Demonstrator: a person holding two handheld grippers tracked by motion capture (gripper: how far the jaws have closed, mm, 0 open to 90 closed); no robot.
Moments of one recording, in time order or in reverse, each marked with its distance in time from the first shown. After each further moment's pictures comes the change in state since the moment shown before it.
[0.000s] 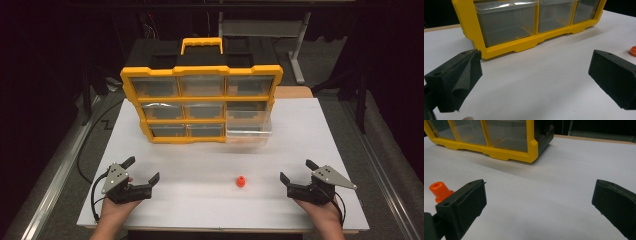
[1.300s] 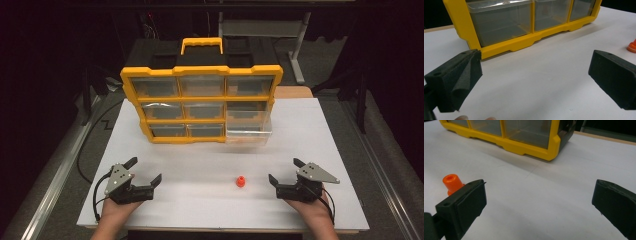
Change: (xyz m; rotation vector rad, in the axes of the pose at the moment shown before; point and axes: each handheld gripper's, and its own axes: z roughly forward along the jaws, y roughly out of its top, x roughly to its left) left arm -0.004 0.000 0.003 0.013 -0.010 0.028; right arm 0.023 0.007 0.019 0.078 0.058 -0.101
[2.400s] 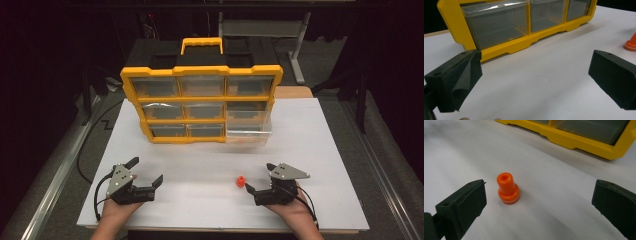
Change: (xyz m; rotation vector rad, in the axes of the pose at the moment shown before) left arm -0.003 0.000 0.001 -0.017 -0.013 0.028; right arm 0.047 0.013 0.028 0.099 0.196 -0.042
